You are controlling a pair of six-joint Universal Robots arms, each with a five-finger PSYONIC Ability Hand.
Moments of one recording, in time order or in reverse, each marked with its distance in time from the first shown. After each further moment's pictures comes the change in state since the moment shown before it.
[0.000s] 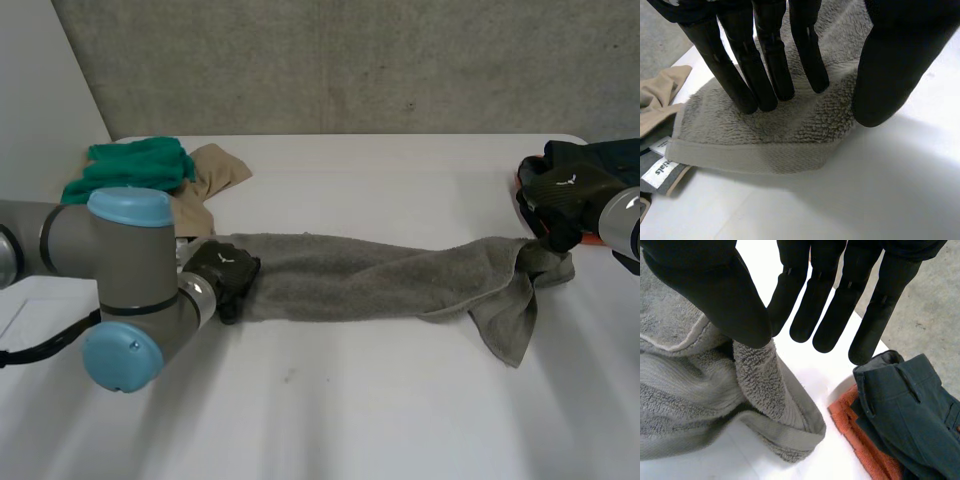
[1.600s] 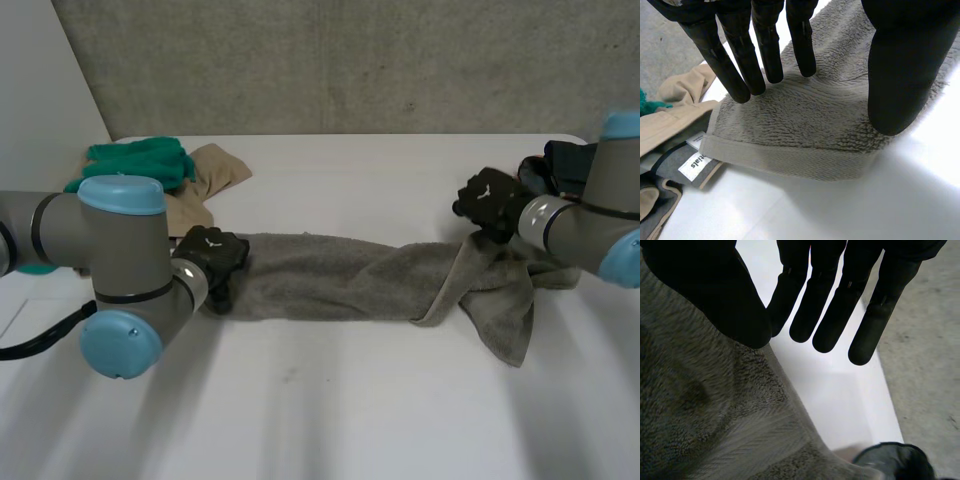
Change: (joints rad) left arm 0.021 0.004 0.039 0.007 -0.042 -0.061; right arm 0.087 0.491 -0.495 -0.031 -0.148 -0.388; left_hand -0.332 -0.303 -0.305 -0.301 -0.294; right_hand 0.000 0.000 0.000 -0.004 0.000
